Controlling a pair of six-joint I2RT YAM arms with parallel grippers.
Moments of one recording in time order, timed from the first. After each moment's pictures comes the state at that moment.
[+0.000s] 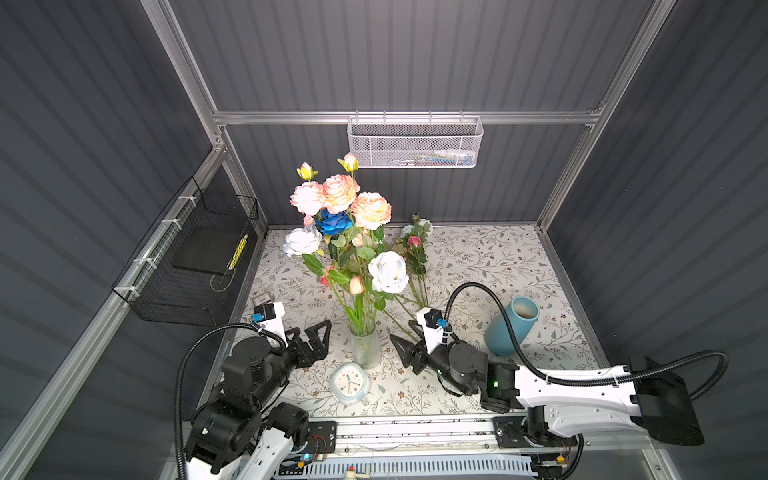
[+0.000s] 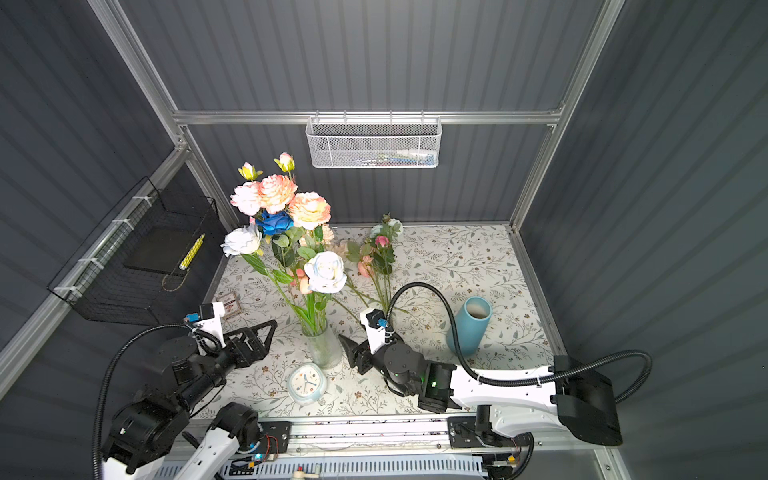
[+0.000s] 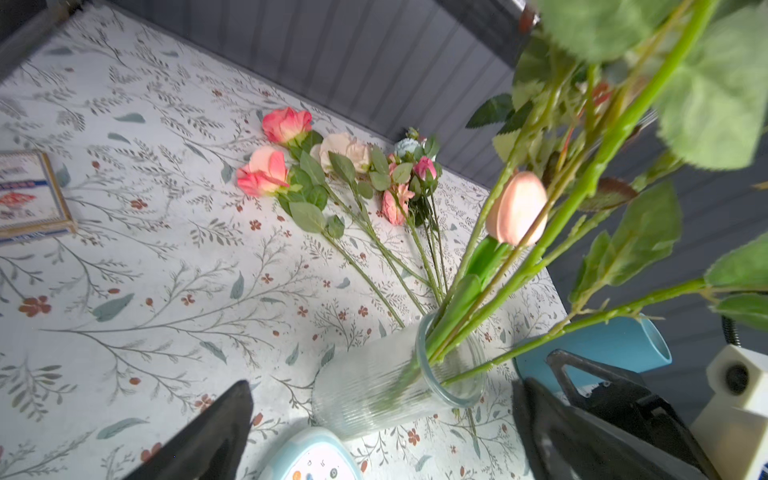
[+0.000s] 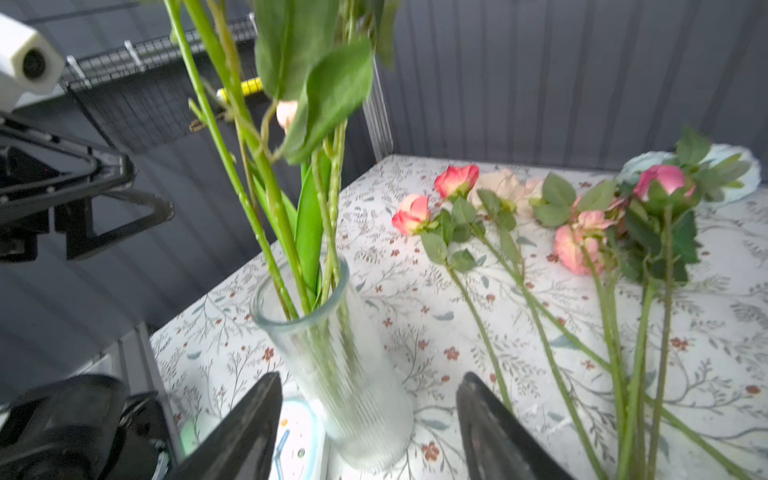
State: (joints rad) left arm -0.39 0.33 0.79 -0.87 0.05 -0.59; right arm 1.29 1.17 0.55 0.44 0.44 0.35
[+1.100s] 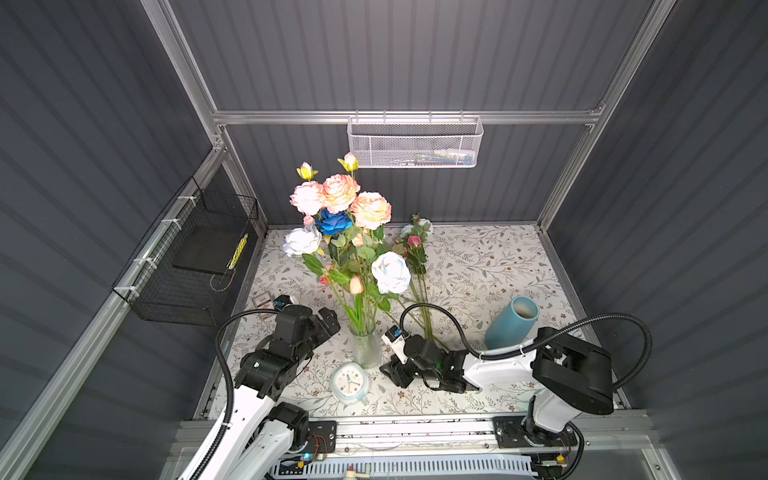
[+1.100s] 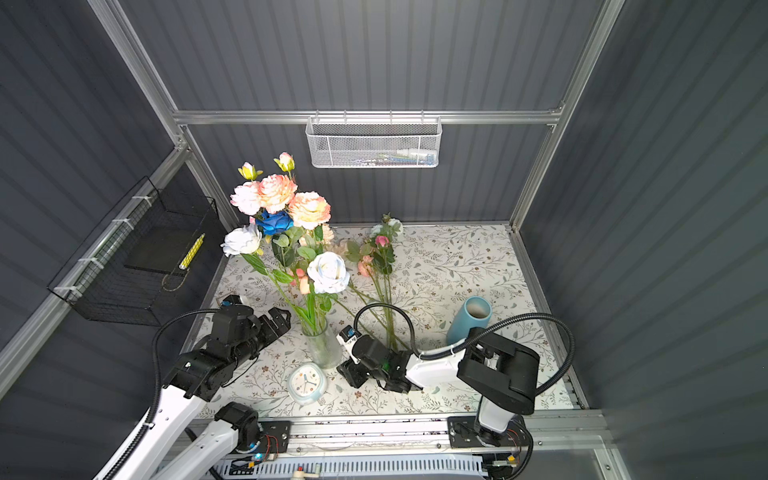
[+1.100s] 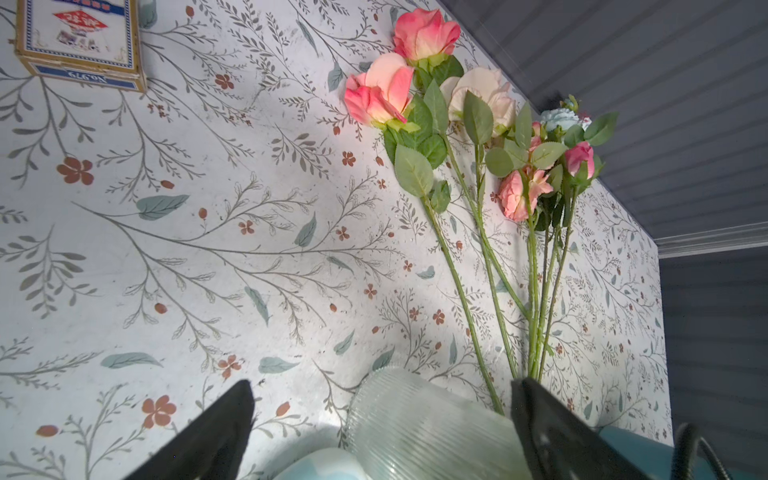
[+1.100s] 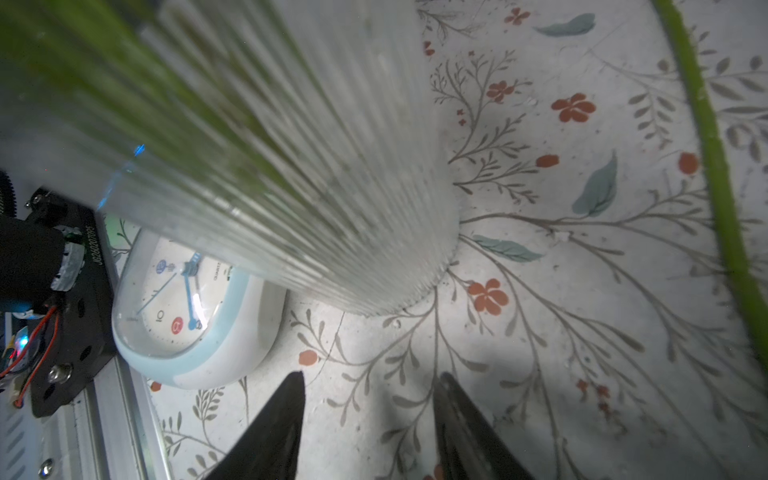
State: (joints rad) left arm -0.39 0.72 0.67 -0.69 -0.14 -0.85; right arm 1.16 1.66 0.65 0.31 -0.02 0.41
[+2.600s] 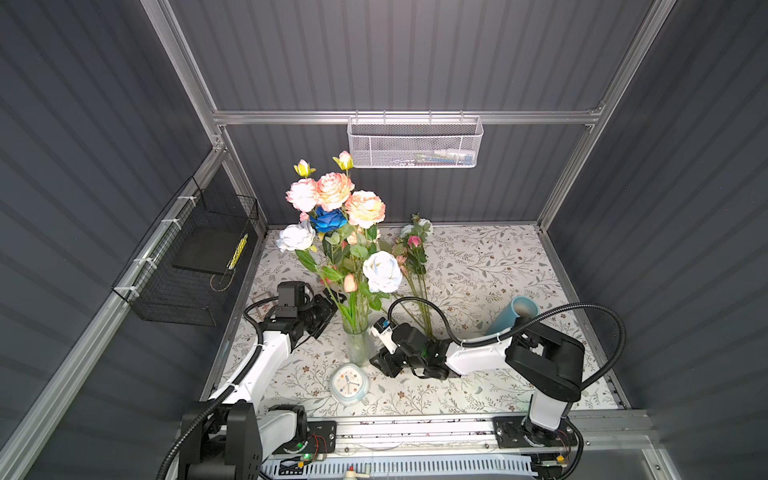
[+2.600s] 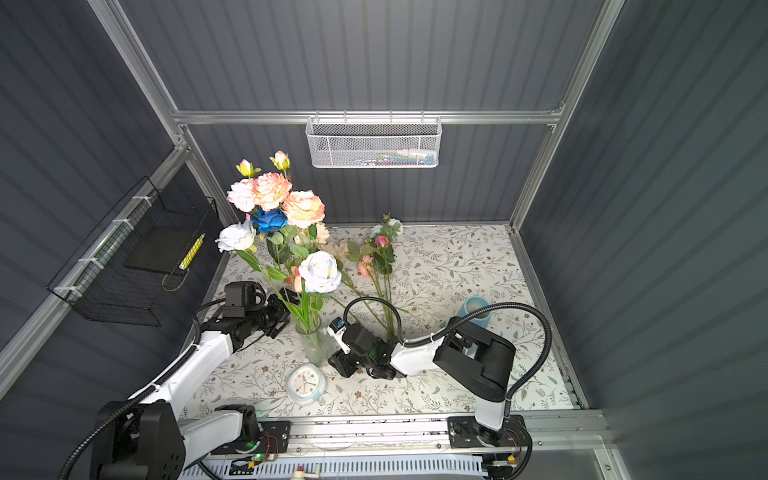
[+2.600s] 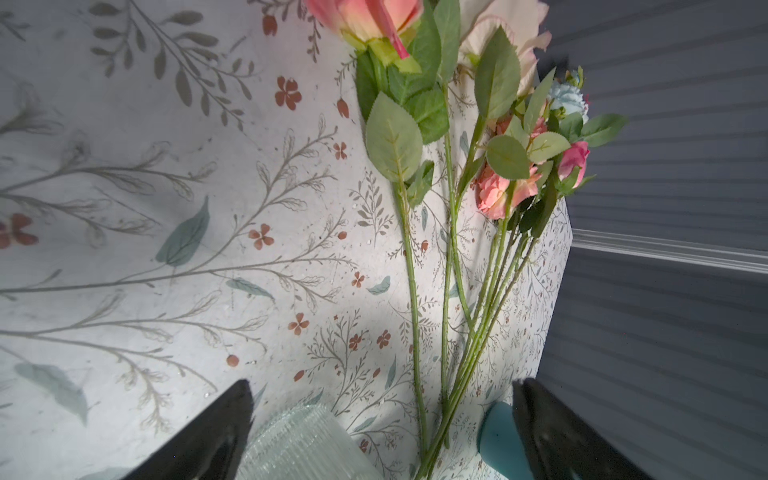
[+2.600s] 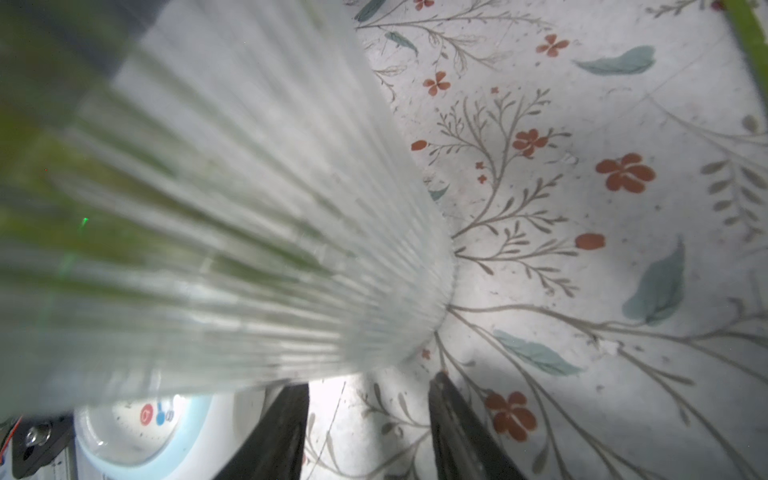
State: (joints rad) left arm -0.07 1.15 0.66 -0.32 0.40 -0.91; right arm 1.10 1.82 0.82 0.30 -0.10 0.37
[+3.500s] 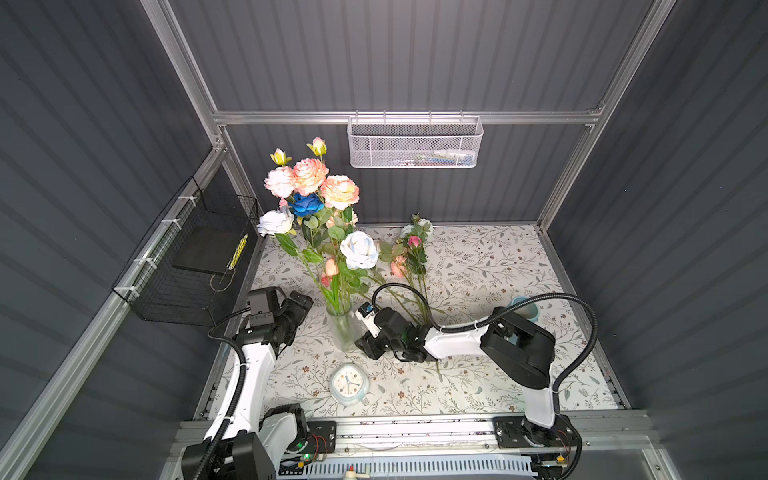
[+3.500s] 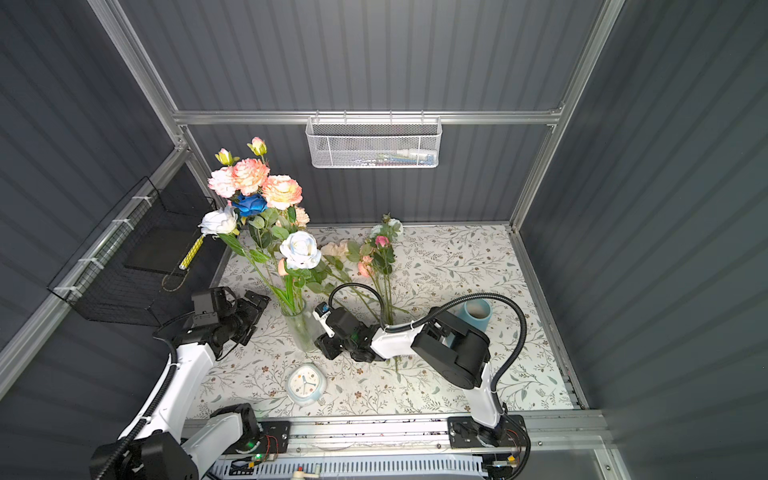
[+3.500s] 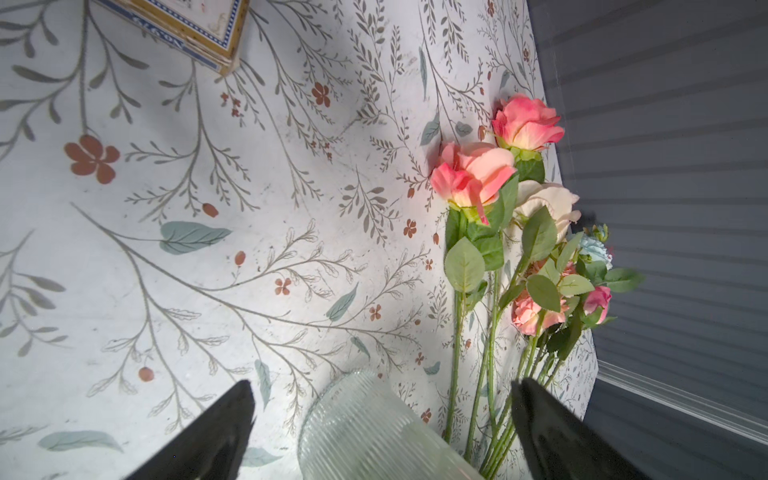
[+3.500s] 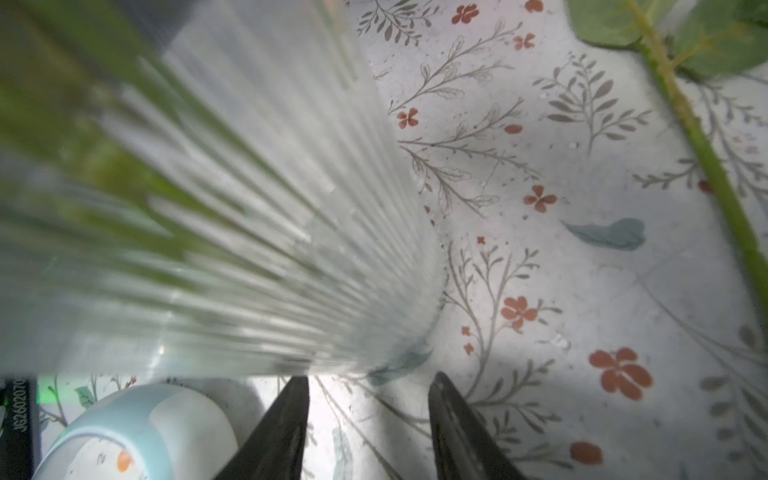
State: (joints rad) left arm 0.14 1.00 0.66 -0.49 0.25 -0.91; right arm 1.06 2.00 1.10 0.24 -0.08 0.32
